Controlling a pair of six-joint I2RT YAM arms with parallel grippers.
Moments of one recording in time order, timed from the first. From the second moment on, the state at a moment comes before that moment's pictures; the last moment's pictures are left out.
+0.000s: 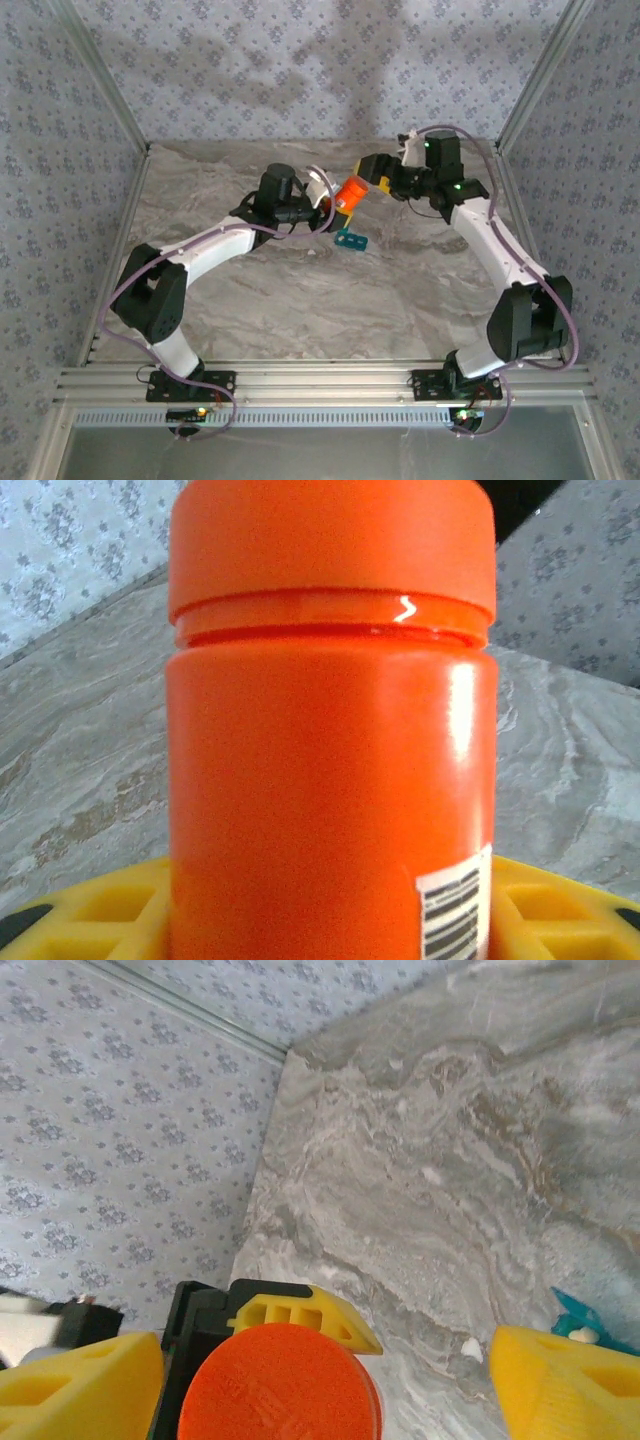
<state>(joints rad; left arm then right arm) -0.62 1.68 1.18 0.13 0.61 0.09 0.23 1.48 1.32 -0.34 -0.69 0.63</state>
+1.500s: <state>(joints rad) -0.57 1.73 1.31 0.03 0.95 0.01 0.26 1.47 1.38 -0.42 -0.86 0.28</state>
